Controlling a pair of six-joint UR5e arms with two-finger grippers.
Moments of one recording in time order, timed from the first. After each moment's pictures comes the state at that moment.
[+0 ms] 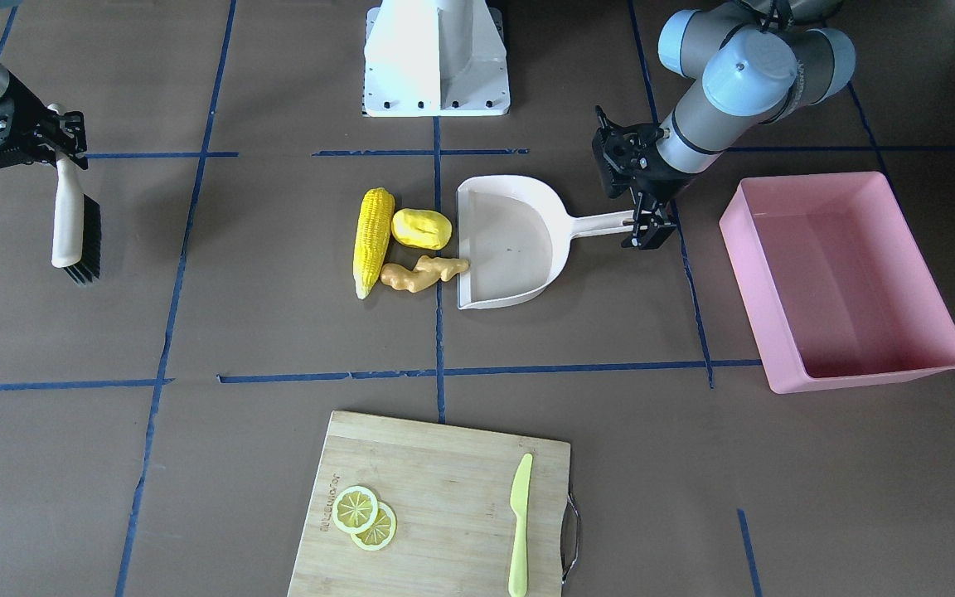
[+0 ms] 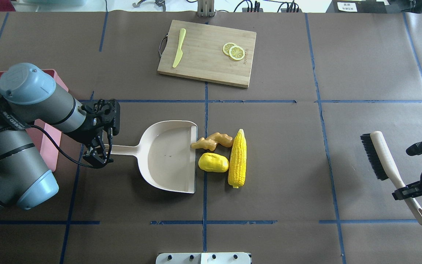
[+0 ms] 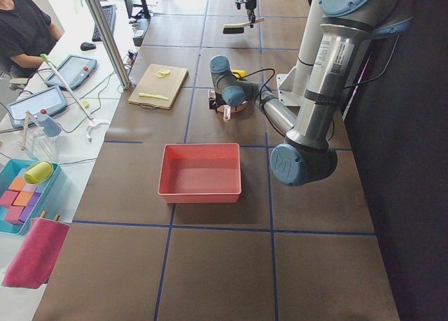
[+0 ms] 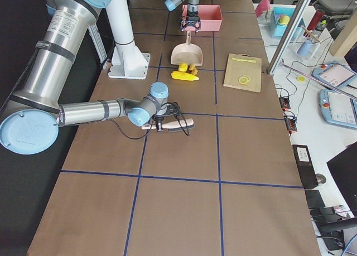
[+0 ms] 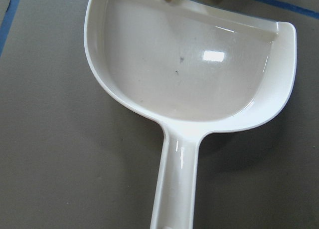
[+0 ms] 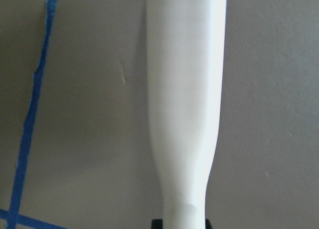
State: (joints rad) left arm -0.69 -1.88 -1.85 -1.80 -2.16 0.33; right arm 0.70 -1.97 2.02 -0.98 2.13 0.78
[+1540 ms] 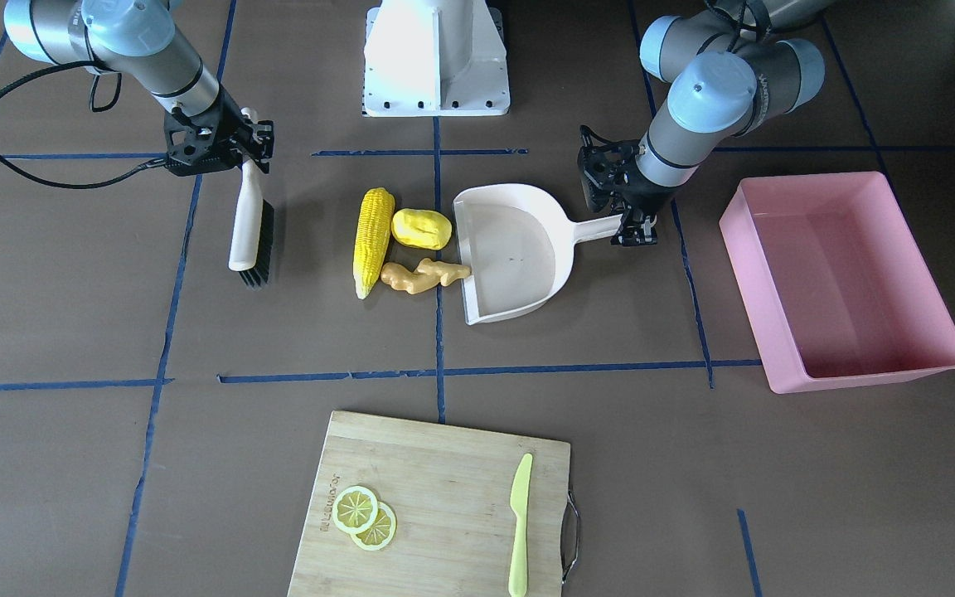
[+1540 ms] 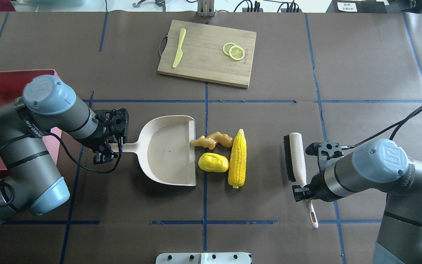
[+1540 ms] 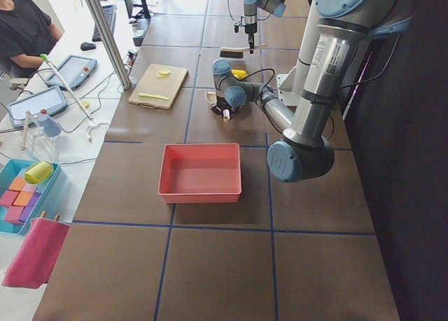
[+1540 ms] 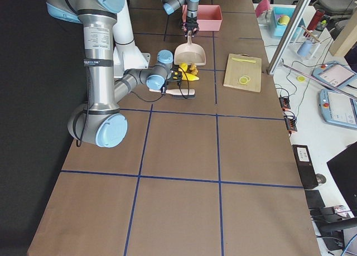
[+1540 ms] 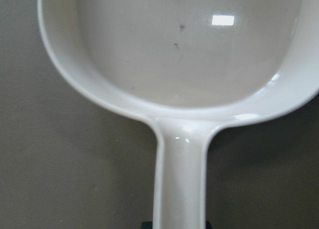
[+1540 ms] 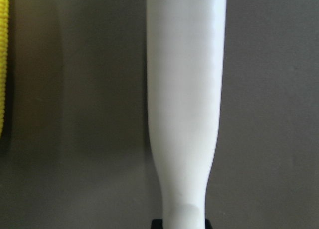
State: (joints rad) left arm -0.64 -1.90 -1.82 -1.73 -2.08 0.36; right arm 0.42 -1.52 2.03 -1.24 2.00 1.27
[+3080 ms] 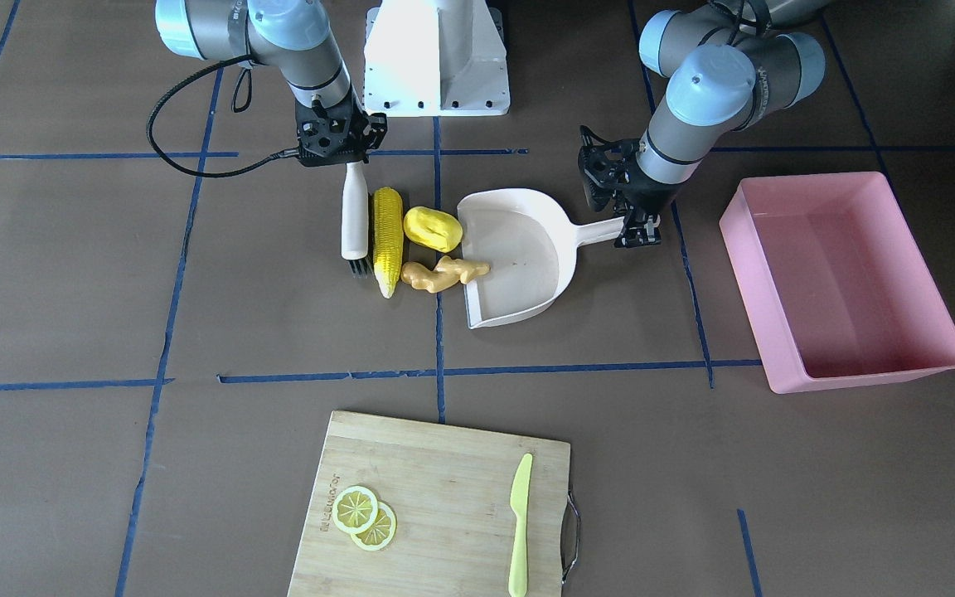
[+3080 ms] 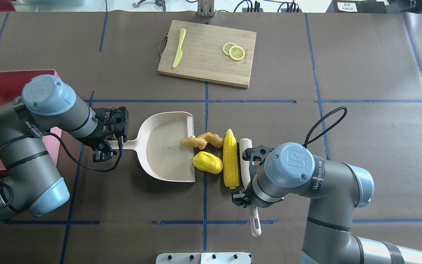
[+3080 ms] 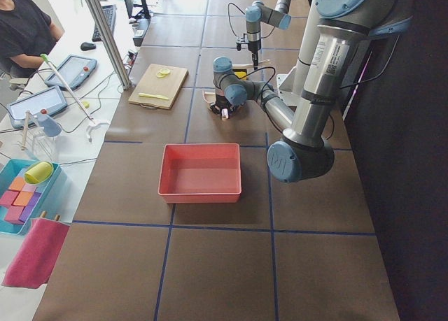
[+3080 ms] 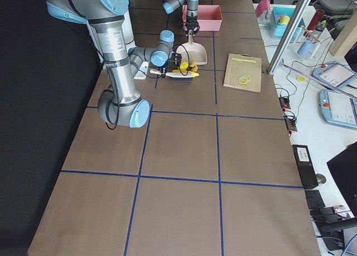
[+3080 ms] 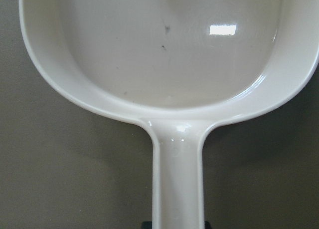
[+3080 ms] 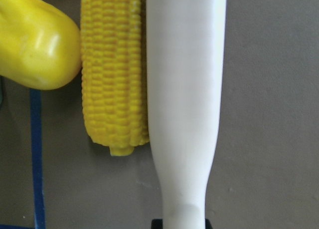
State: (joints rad) left arm -0.64 -1.90 -1.83 -1.72 -2.04 0.36; right arm 0.33 -1.15 1.90 -1.52 1.94 1.31
